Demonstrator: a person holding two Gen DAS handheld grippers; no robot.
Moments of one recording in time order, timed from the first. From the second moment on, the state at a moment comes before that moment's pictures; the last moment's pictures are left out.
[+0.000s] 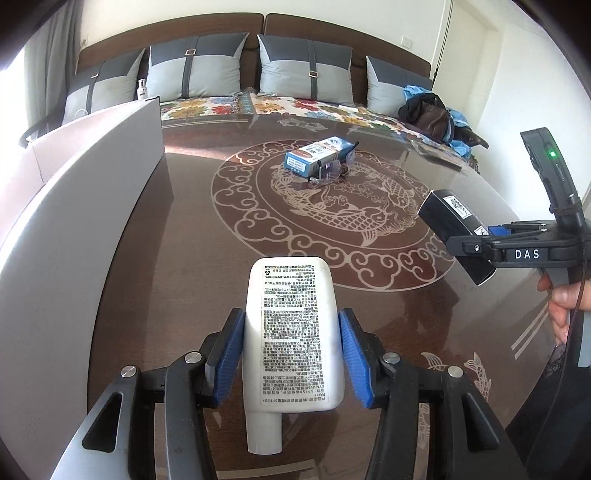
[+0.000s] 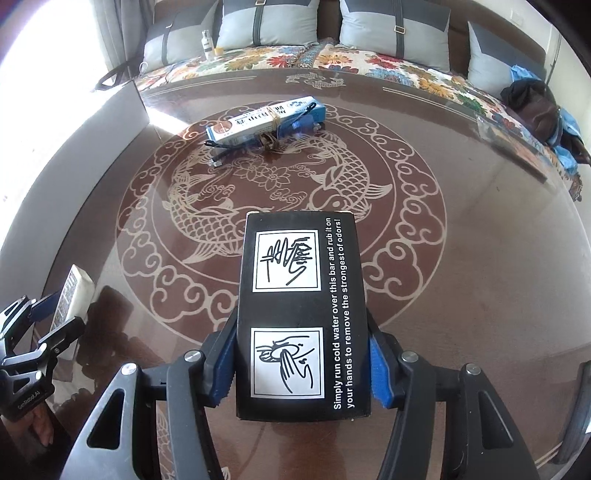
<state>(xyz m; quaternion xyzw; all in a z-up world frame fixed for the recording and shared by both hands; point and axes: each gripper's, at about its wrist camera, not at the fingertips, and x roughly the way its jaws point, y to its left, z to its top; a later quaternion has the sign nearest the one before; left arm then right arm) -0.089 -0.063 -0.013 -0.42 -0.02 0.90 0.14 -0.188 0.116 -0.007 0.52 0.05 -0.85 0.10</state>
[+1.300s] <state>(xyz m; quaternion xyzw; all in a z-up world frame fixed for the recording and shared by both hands) -0.042 -0.292 0.063 -0.38 -0.11 0.92 -0.08 -0.154 -0.150 0.073 0.36 0.09 -0.88 0.31</state>
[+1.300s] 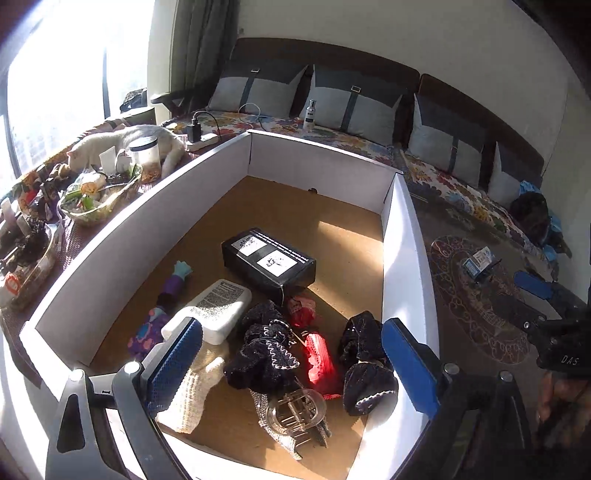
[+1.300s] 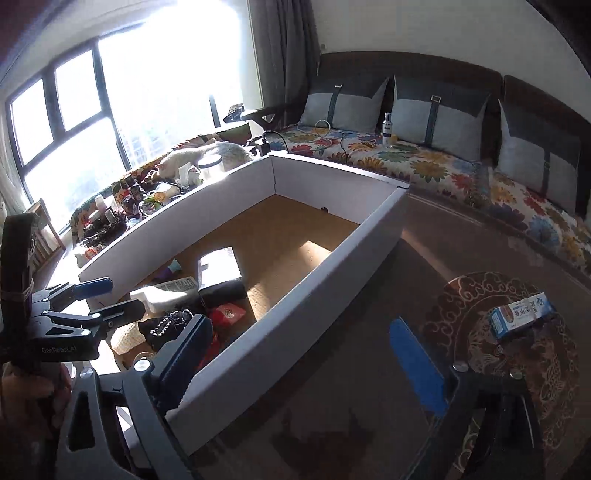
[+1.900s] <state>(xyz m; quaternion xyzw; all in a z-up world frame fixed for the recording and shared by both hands) -0.072 -0.015 -0.011 -0.46 0.05 0.88 0.12 -0.126 0.157 -0.042 0.45 0.06 -0.89 0.05</state>
